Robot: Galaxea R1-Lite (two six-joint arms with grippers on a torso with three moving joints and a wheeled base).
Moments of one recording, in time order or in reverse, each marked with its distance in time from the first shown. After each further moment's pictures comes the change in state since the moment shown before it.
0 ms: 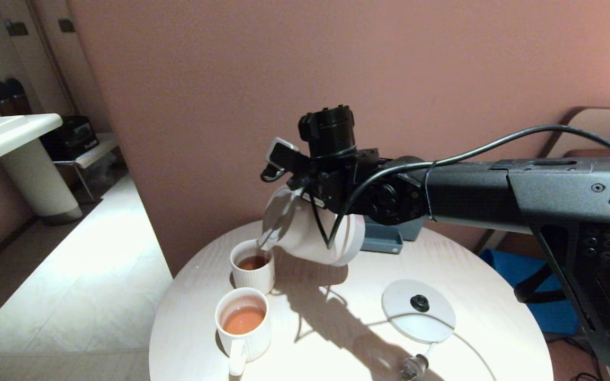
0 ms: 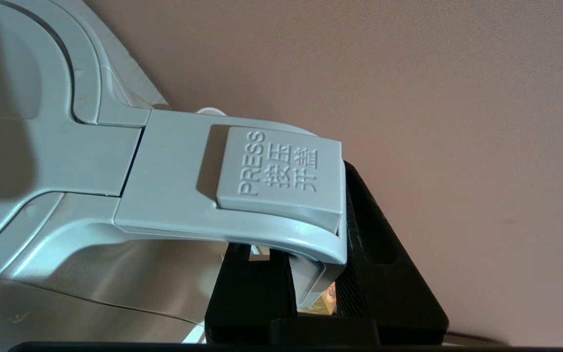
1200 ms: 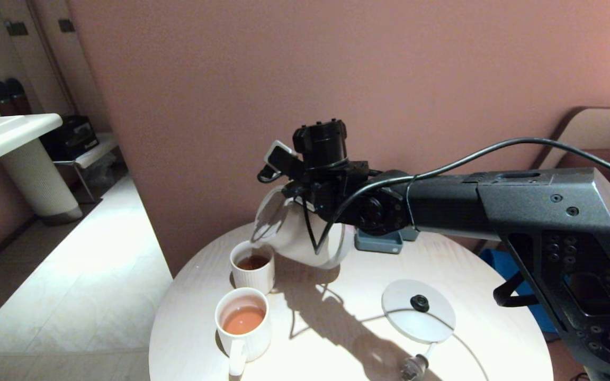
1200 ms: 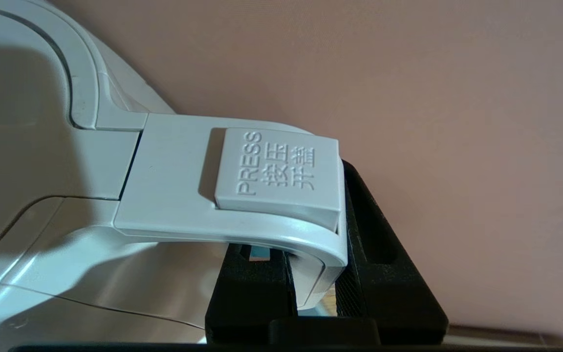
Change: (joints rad) left arm 0.000 0.000 0.000 0.000 0.000 0.000; right arm 0.000 0.048 0.005 -0.079 -0.001 0.108
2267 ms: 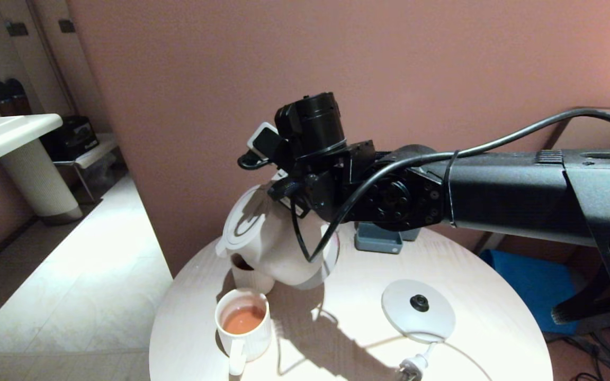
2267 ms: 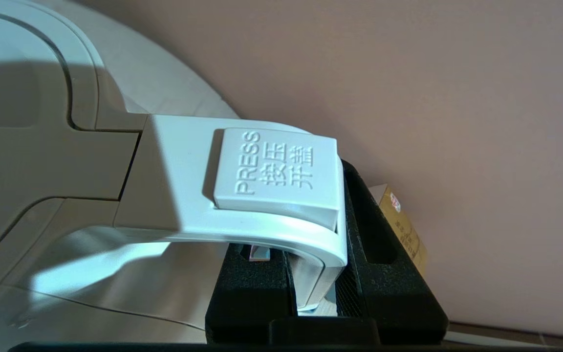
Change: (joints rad) left arm 0.000 0.000 0.000 0.000 0.000 0.000; right arm 0.099 -0.125 0.015 0.208 0.023 0.203
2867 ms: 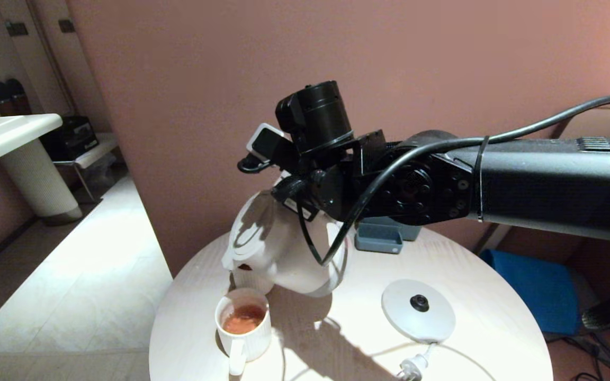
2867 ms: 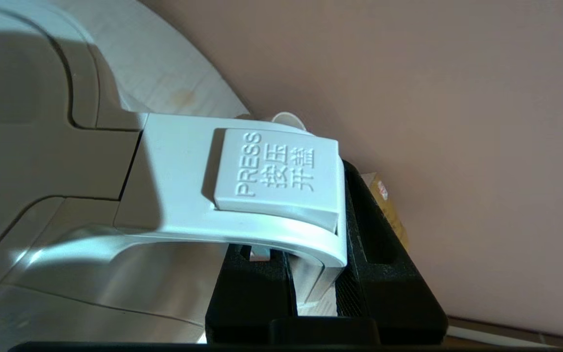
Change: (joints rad) left arm 0.000 0.000 0.000 0.000 0.000 0.000; right arm 0.025 -0.047 0.007 0.100 -0.007 -0.028
